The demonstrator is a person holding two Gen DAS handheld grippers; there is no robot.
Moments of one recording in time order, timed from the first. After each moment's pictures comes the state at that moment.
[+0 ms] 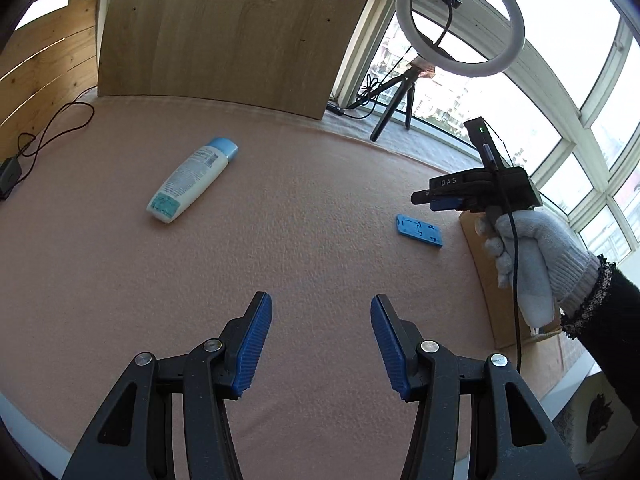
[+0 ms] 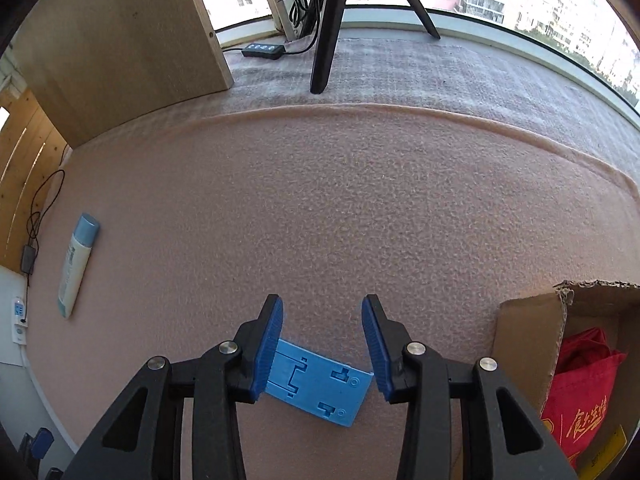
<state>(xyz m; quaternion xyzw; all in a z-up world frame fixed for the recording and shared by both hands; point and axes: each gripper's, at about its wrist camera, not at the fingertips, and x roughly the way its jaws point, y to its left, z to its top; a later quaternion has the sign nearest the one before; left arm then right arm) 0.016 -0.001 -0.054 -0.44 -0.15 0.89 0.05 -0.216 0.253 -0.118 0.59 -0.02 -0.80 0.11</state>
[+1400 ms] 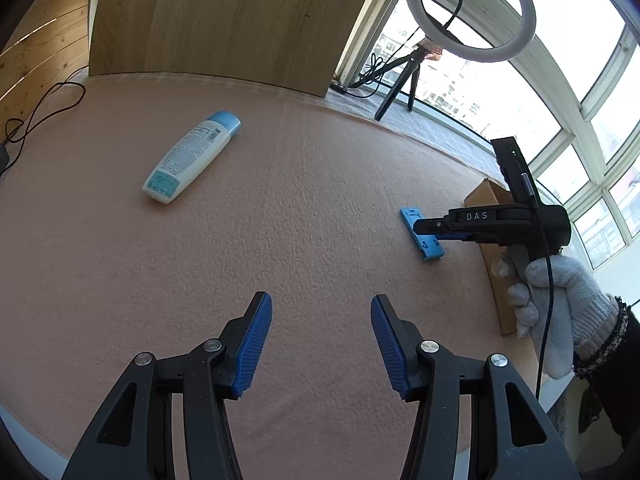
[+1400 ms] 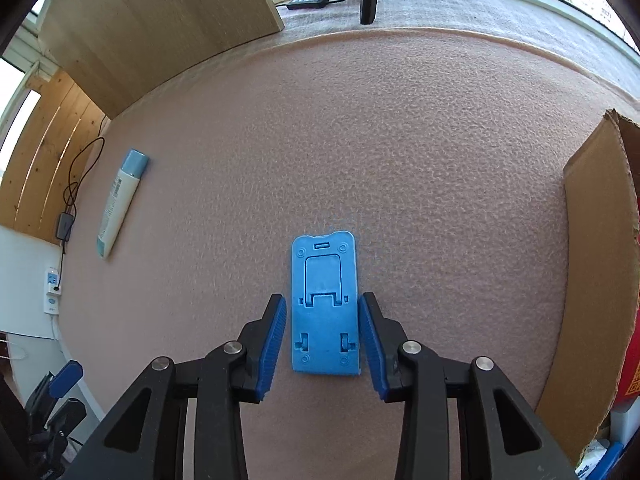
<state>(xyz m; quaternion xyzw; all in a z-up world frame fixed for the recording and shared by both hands) 0.000 -0.011 -0.076 -0.47 -0.15 0.87 0.08 -0.140 0.234 -0.133 0.61 -0.07 -0.77 0.16</state>
